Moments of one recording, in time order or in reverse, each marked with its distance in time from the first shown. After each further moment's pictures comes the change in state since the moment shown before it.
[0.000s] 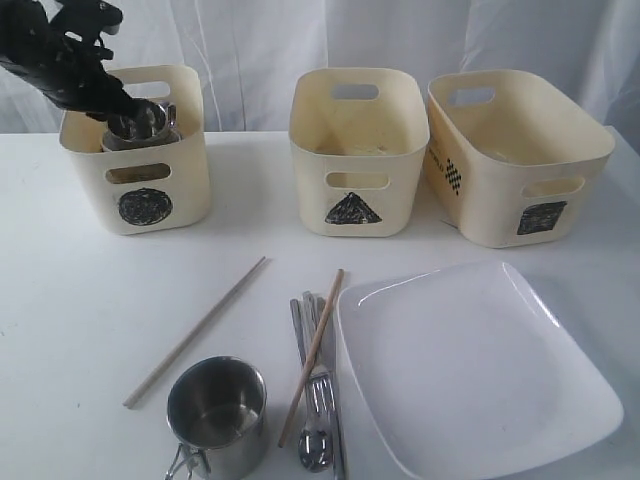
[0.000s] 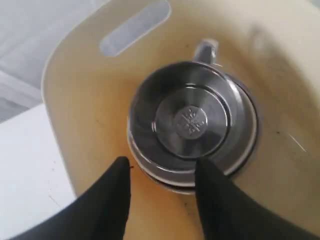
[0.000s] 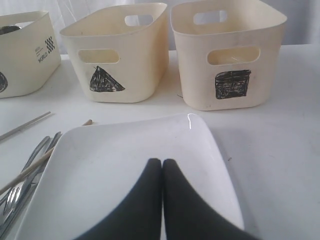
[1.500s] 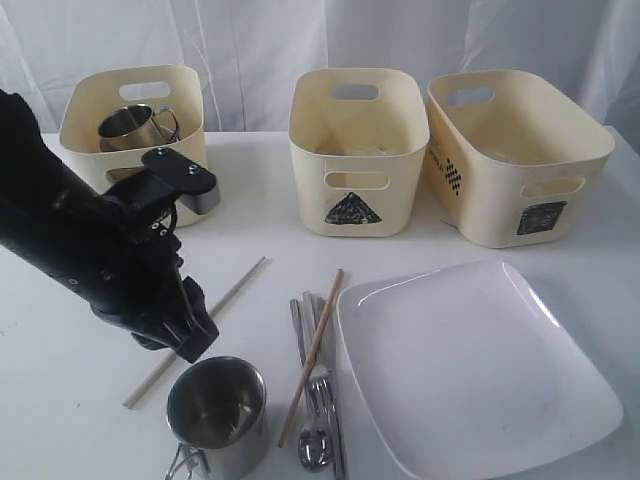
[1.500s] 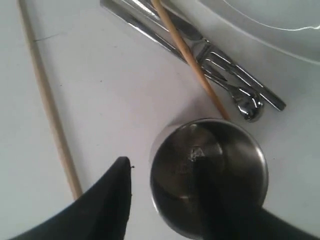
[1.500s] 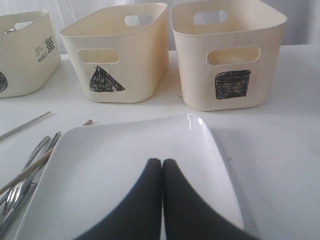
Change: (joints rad) left arm -0.446 -0.608 0.814 -0.447 0.227 0.197; right arm 0.000 0.000 0.000 0.000 0.000 0.000
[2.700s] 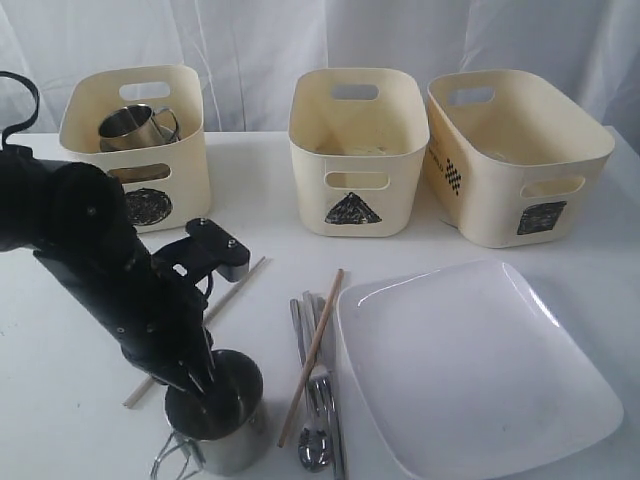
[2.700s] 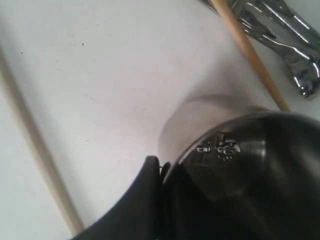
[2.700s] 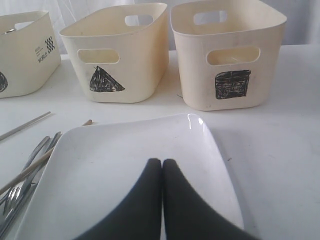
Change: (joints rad) left arm -0.024 0.203 0.022 0.054 -0.075 0.011; right arm 0.000 0.000 0.000 0.000 0.000 0.002
